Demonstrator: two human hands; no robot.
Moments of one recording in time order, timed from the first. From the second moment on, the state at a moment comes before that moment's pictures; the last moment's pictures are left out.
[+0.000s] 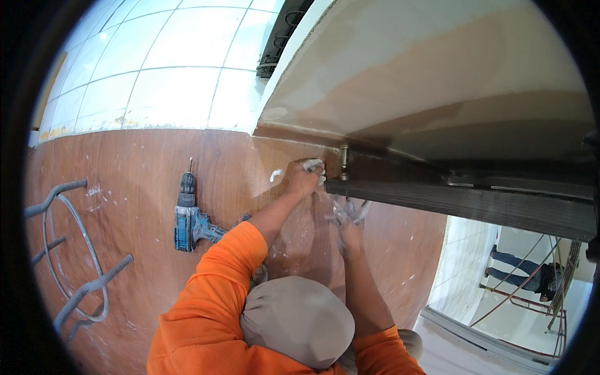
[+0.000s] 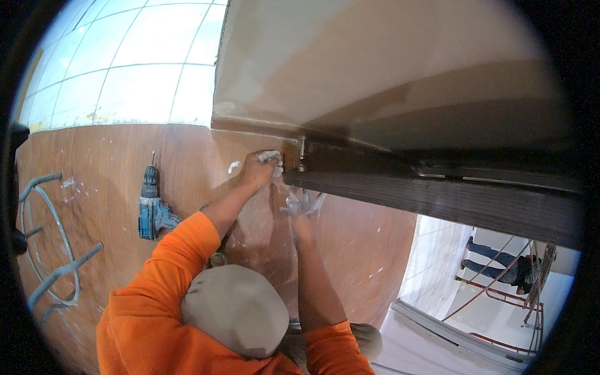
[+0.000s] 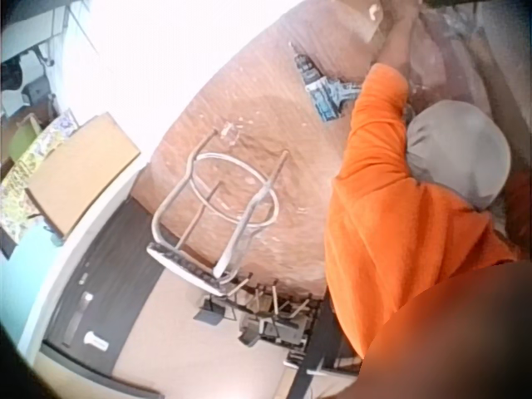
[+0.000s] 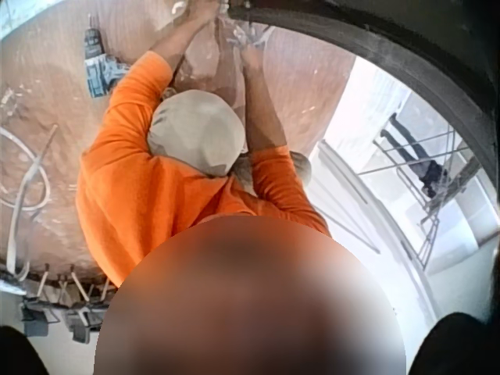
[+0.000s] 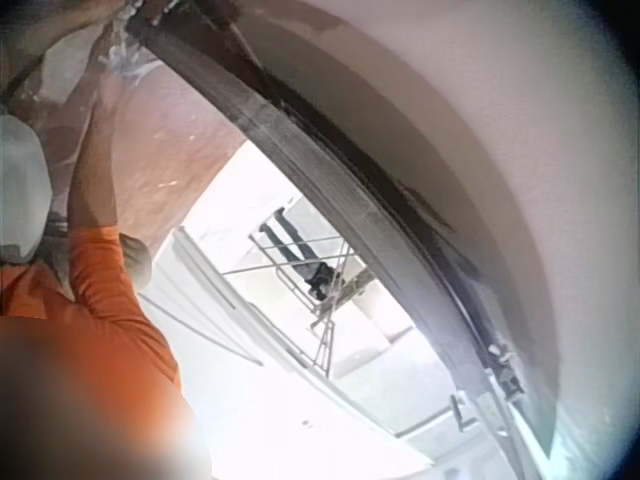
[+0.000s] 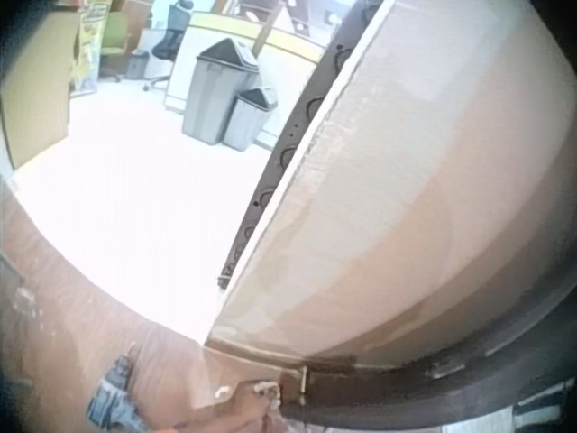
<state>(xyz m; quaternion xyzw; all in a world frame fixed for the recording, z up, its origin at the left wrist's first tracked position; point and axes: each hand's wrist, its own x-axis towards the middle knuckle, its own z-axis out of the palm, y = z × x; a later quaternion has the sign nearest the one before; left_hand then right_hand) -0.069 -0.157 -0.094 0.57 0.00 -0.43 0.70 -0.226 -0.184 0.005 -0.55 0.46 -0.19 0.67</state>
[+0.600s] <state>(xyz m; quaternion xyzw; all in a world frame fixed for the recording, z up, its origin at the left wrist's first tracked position) -0.060 -0.159 -0.079 0.54 0.01 -0.48 0.69 -0.214 -0.191 0.006 -0.52 0.38 -0.22 0.74</state>
